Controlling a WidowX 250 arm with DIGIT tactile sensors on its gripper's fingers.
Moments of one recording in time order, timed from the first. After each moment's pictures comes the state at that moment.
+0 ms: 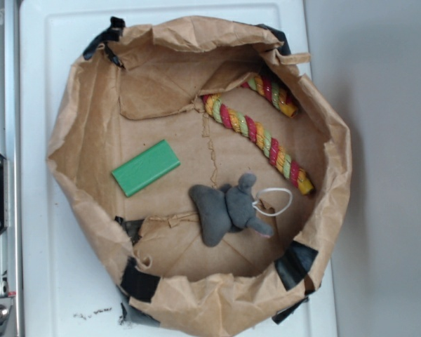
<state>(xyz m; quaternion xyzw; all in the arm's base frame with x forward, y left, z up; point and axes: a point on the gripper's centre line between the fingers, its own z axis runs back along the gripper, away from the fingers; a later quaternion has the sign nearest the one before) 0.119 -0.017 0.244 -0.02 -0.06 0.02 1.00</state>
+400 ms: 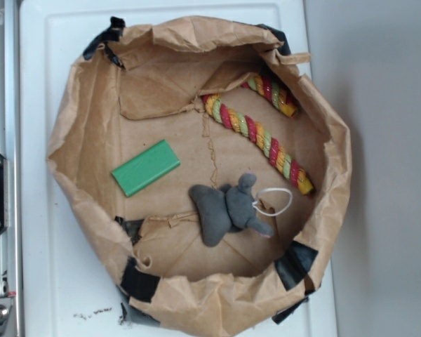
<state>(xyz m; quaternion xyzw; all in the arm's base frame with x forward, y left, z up) 0.119 -0.017 0.241 -0.02 -0.05 0.02 1.00</state>
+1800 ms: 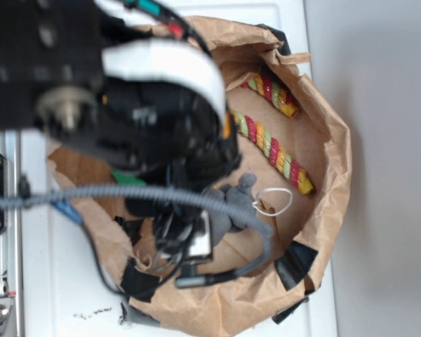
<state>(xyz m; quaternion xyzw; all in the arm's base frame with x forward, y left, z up) 0.249 -0.012 0.138 -0.07 -0.14 0.01 0.99</state>
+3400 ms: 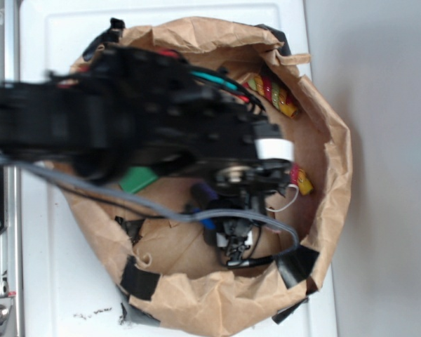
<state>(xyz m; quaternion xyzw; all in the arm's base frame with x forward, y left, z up) 0.298 -0.010 0.036 -0.06 -0.05 0.01 1.00</state>
